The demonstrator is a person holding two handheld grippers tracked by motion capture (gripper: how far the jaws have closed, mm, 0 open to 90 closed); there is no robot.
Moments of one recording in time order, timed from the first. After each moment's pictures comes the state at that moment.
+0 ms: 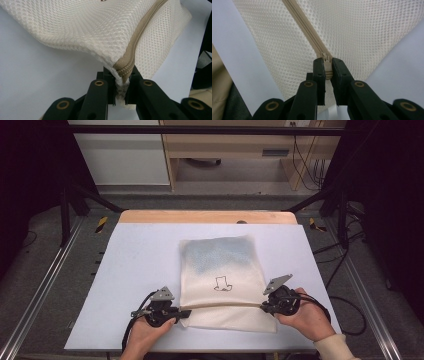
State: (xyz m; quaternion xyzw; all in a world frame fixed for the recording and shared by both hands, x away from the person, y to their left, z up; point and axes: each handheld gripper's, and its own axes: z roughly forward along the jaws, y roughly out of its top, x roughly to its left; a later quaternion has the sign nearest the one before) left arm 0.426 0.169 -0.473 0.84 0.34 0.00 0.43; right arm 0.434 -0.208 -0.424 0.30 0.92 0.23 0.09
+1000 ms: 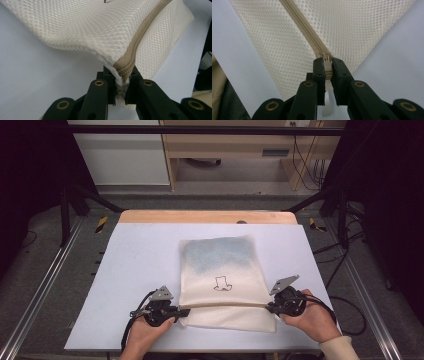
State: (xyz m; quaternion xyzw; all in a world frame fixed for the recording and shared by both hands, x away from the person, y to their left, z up) left arm 0.426 0.172 -0.471 0.83 0.35 0.02 0.43; right arm 0.433 -0.223 -0.428 0.31 0.92 0.23 0.09
